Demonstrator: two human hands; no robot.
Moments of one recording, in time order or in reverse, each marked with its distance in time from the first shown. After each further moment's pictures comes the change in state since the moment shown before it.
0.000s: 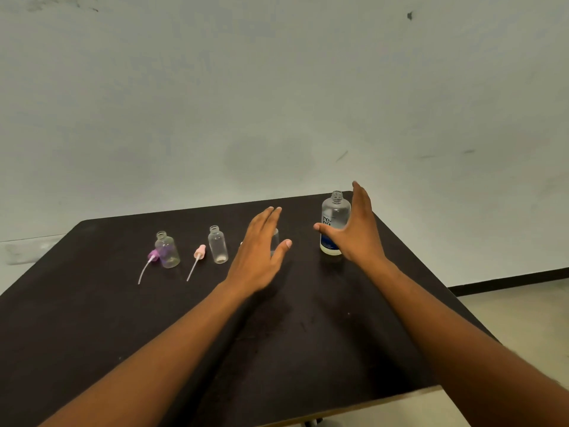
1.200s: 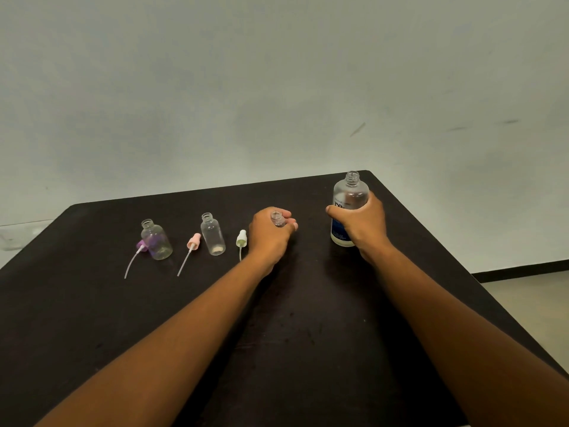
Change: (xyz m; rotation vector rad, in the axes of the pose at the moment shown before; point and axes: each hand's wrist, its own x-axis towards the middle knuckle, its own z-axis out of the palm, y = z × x) left_hand 0.054 -0.010 0.045 -0.463 0.146 -0.586; right_hand 0.035 0.039 0.052 0.404 0.027 0.304
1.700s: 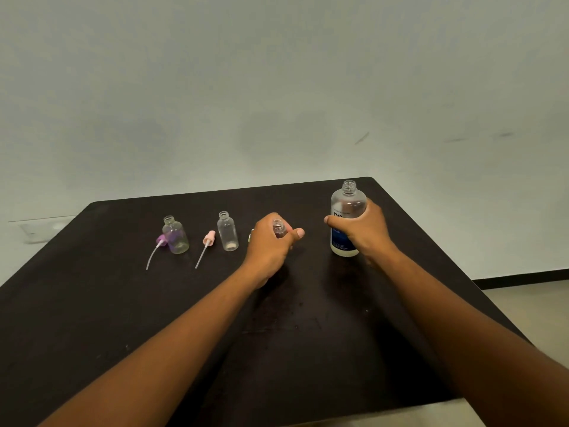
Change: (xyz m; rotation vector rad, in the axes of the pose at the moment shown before) left_hand -0.054 0.014 -0.045 0.056 -0.079 0.132; right_hand -0.037 -0.028 -0.010 -0.046 -0.156 -0.039
